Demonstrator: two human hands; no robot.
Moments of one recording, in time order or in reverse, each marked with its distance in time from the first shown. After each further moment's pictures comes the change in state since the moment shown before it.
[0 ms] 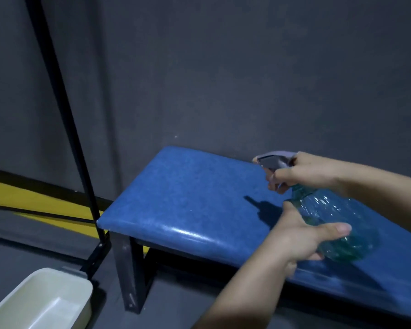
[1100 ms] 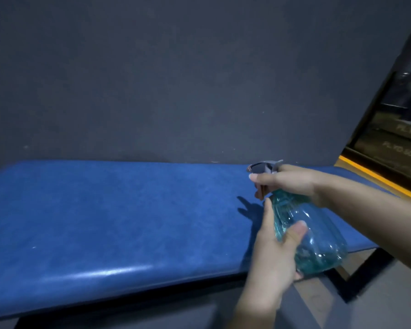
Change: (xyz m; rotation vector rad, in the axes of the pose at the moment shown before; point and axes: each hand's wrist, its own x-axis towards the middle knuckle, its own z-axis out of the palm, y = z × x) left_hand 0.024 -0.064 0.130 0.003 -0.261 0.038; right_hand -0.111 0.139 -0.072 0.154 0.350 0.515
